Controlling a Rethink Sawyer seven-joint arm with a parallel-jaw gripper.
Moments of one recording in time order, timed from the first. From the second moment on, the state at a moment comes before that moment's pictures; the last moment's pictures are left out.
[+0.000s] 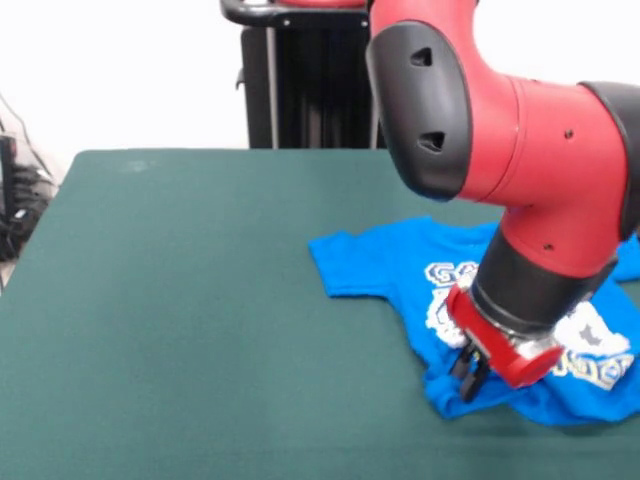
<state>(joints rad) 0.10 -0.09 -0.14 0.80 -0.15 0.89 2.99</state>
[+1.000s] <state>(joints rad) 0.07 -0.19 -0.22 0.96 -0.21 0.71 2.99</state>
